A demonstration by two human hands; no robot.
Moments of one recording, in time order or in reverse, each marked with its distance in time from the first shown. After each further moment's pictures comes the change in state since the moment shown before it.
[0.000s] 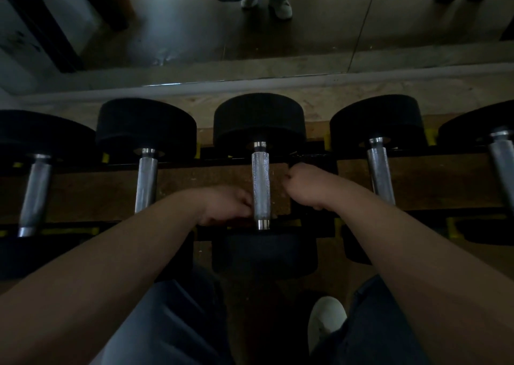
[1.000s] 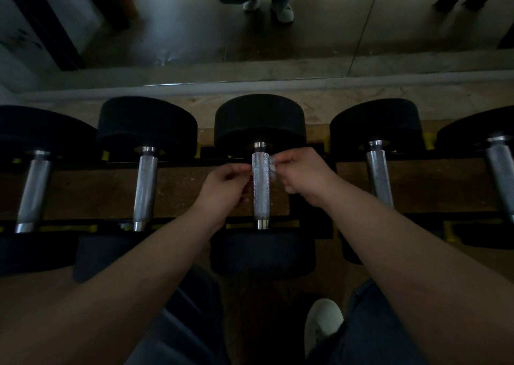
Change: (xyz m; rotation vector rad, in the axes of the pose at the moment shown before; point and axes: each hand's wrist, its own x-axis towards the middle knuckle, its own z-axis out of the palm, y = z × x) left_hand -0.014 0.017 0.033 -0.658 0.664 0.254; right_hand 0.011 -0.002 0.002 0.752 0.131 -0.106
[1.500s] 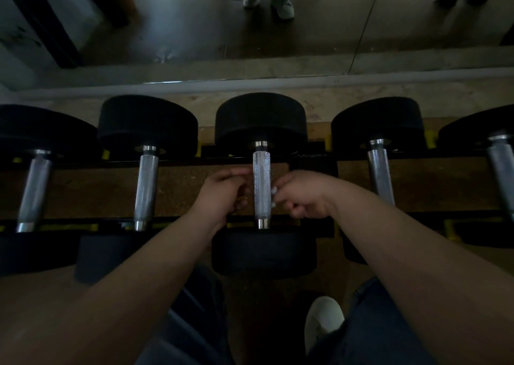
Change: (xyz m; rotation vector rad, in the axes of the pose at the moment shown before) left_hand 0.003 -0.004 -0.002 -0.116 0.011 -0.124; right_hand -0.003 0.015 0.003 -0.089 -0.313 0.348
